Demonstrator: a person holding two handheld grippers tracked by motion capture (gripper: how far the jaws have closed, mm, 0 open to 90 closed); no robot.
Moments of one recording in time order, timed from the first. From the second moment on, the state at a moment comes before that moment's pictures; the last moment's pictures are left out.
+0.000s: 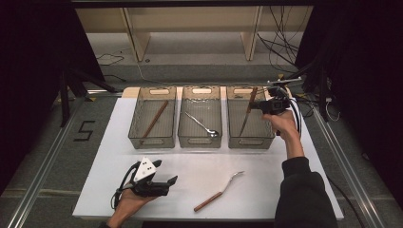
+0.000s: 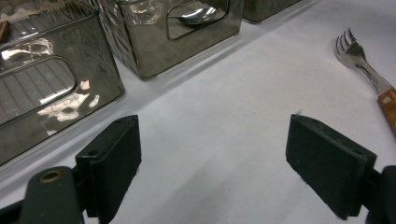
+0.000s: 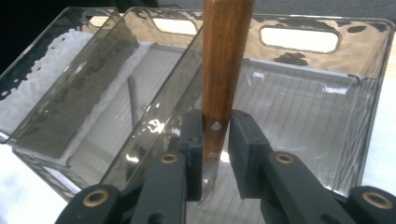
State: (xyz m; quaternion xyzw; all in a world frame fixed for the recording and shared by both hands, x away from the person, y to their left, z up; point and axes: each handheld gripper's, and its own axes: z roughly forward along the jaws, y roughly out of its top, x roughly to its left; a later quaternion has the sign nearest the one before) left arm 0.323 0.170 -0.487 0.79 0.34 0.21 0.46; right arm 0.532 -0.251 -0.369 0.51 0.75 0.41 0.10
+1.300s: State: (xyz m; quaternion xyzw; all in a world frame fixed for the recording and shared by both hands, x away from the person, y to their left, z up) left arm 0.324 0.170 -0.486 0.79 0.35 0.21 0.46; right arm 0.531 -0.238 -0.373 0.53 0.74 0.42 0.08
